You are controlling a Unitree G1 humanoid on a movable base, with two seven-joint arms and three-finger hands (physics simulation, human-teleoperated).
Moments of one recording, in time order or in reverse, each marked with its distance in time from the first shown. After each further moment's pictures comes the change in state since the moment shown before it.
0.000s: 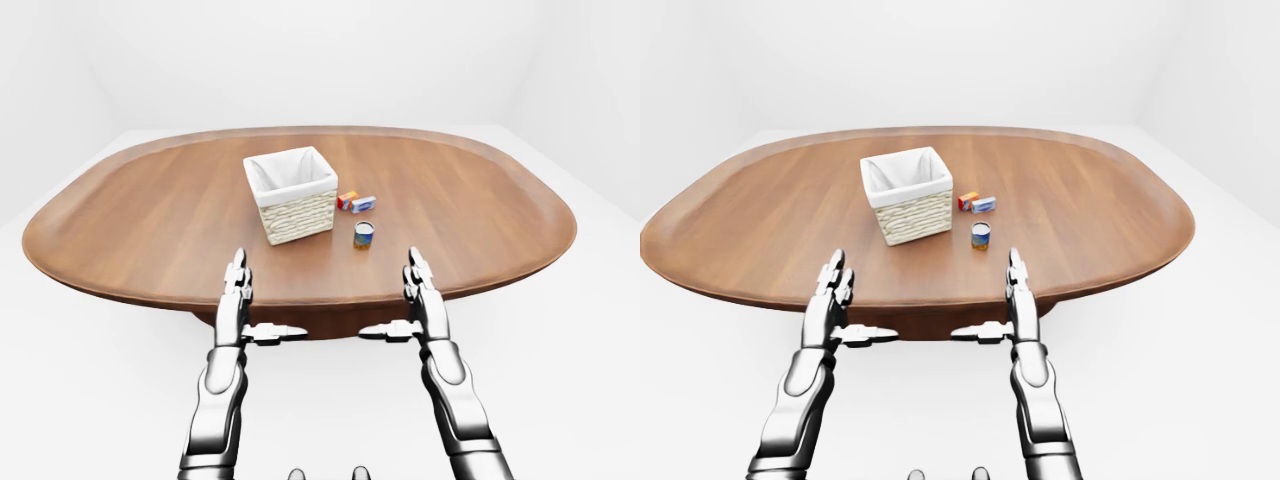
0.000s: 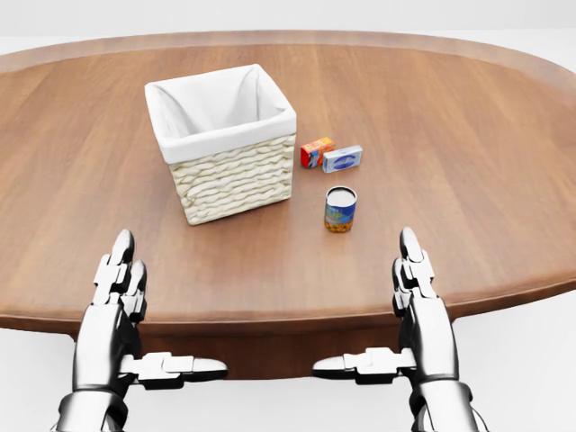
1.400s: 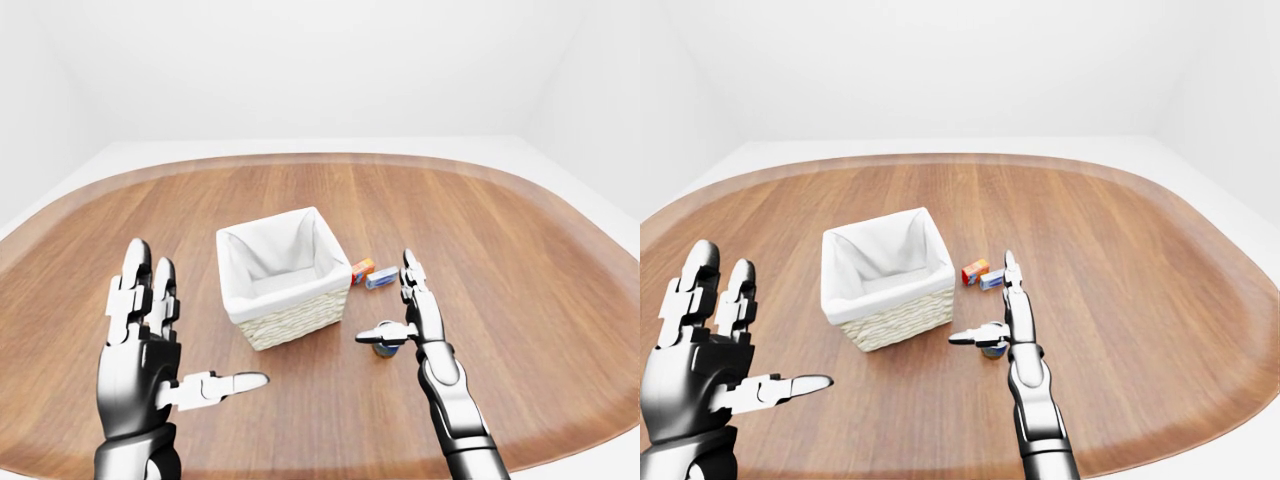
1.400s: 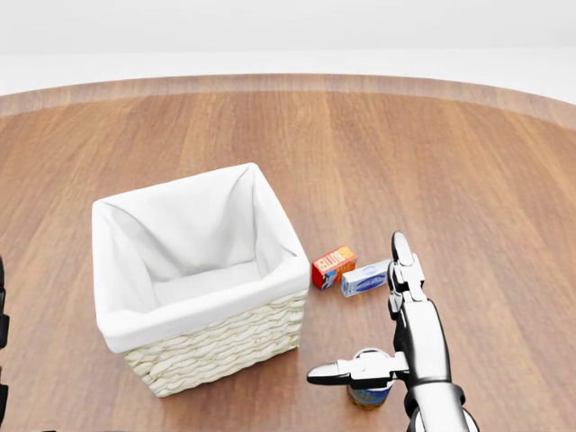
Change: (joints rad) left arm 0.430 -0.126 0.152 -0.832 -0.023 0.057 -0.163; right arm -0.016 -0.002 0.013 0.082 -0.060 -0.062 -0.008
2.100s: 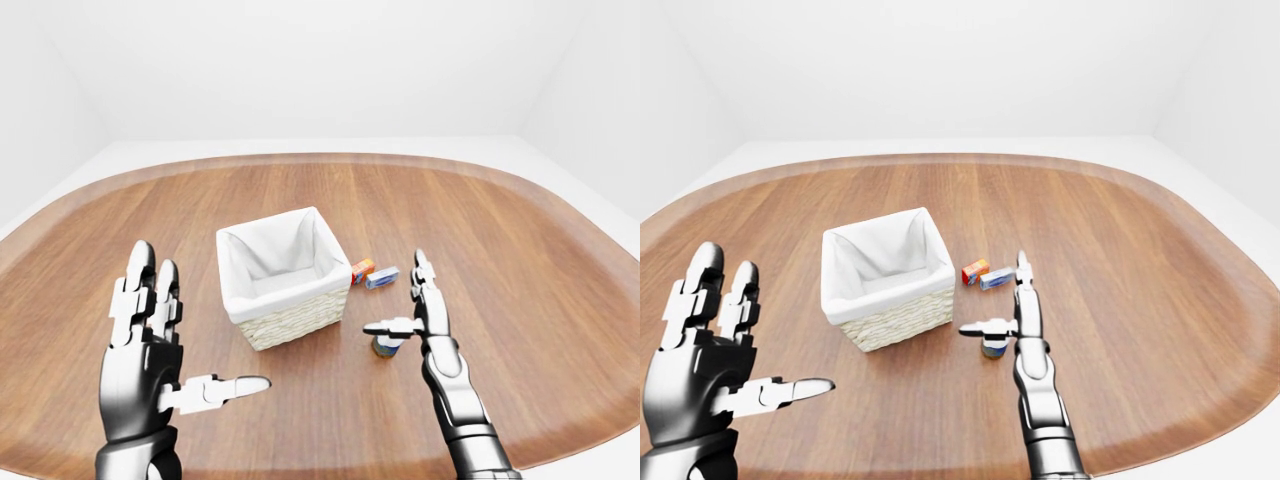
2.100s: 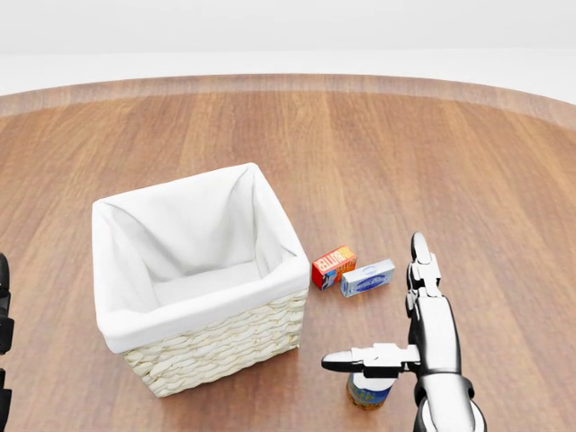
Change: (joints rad) left arm 0.022 0.008 -0.016 -0.009 0.001 -0.001 0.000; right arm -0.052 -0.020 -0.043 0.086 0.006 0.000 -0.055
